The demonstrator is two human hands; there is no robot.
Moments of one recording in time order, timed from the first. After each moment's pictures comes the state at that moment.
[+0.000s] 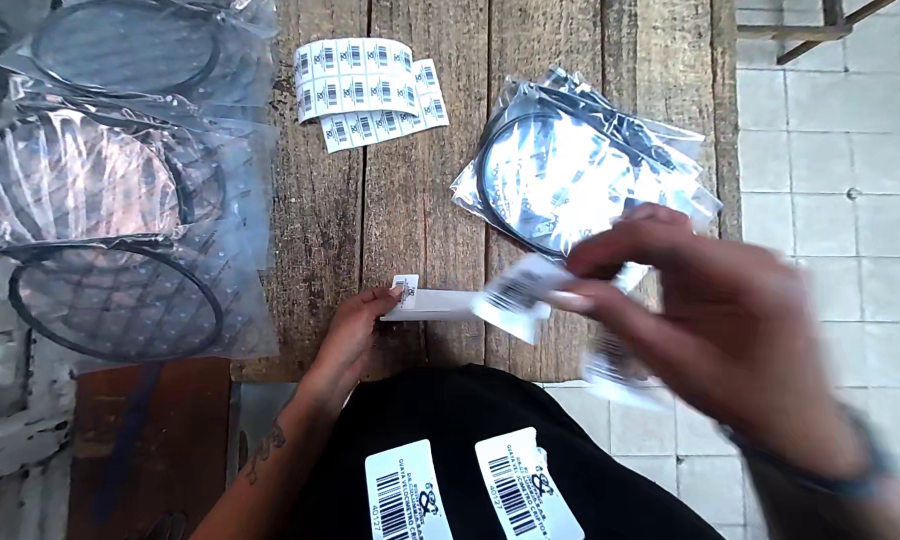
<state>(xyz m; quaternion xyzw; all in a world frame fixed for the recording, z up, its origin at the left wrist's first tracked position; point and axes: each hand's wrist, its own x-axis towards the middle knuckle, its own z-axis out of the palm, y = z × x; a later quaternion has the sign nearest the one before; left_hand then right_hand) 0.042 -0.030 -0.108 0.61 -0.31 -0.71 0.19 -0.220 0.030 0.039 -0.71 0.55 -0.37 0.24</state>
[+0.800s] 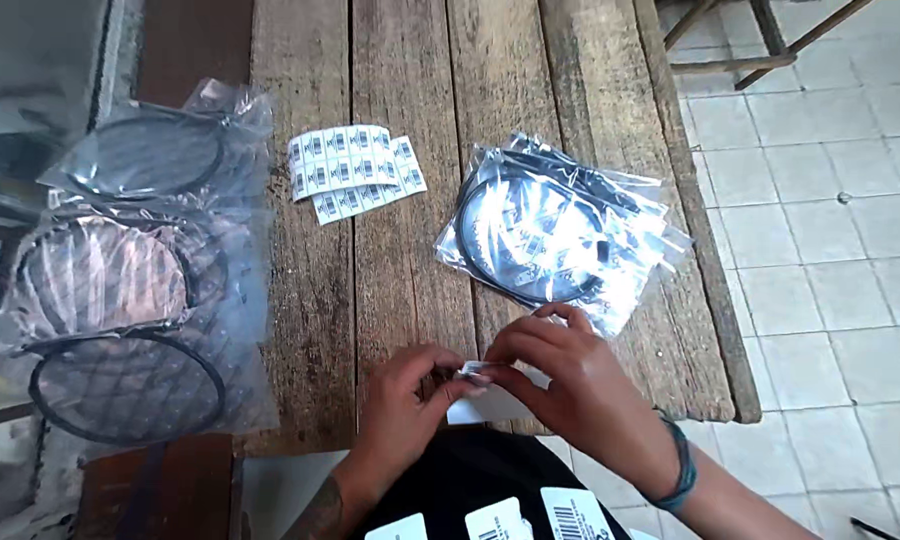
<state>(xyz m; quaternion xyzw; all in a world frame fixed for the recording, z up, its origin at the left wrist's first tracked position) -0.001 -0.017 -0.075 0.36 -0.73 -0.48 0.31 -0.215 0.035 -0.027 -0.73 0.60 -0.28 0.16</state>
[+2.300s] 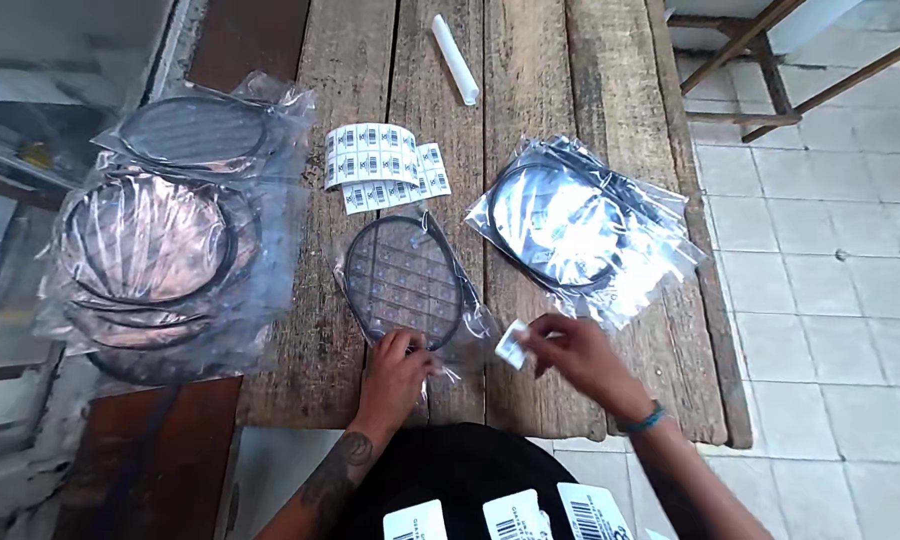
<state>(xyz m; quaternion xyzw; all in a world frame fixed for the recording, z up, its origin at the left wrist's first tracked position) 0.031 -0.003 -0.166 0.43 -0.83 -0.30 0.20 -0.249 0.048 -0.079 -0.46 0.71 -0.27 0.46</state>
